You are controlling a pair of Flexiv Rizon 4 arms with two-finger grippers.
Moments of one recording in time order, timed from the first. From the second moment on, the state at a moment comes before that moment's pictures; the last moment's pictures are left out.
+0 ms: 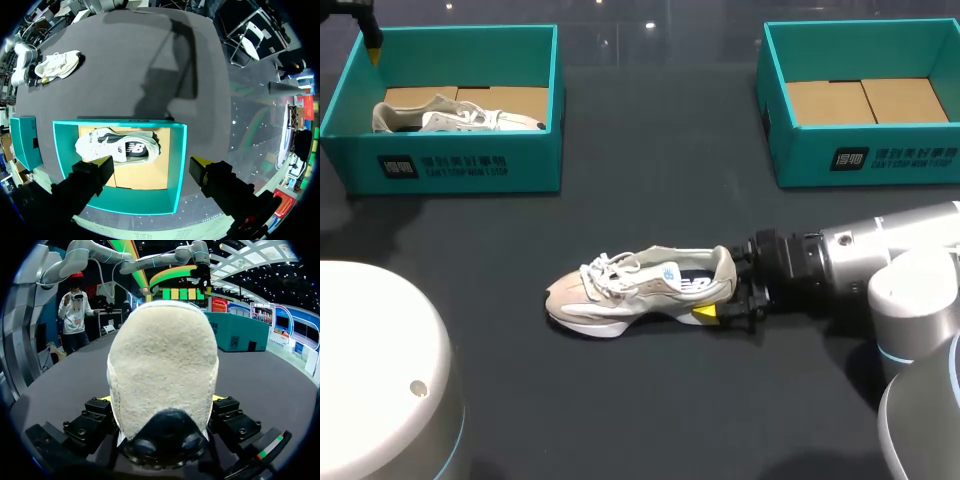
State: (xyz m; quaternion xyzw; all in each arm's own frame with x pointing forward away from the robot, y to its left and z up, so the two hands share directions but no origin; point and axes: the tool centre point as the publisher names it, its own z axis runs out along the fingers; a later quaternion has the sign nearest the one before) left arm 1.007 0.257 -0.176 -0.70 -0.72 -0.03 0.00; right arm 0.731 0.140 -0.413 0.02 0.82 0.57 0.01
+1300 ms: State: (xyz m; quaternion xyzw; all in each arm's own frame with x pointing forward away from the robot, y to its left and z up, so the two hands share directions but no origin) left arm 0.891 0.138 -0.176 -0.32 -0.95 -0.02 0.06; right arm 0.730 0.140 -0.413 0.02 0.82 0.57 0.02
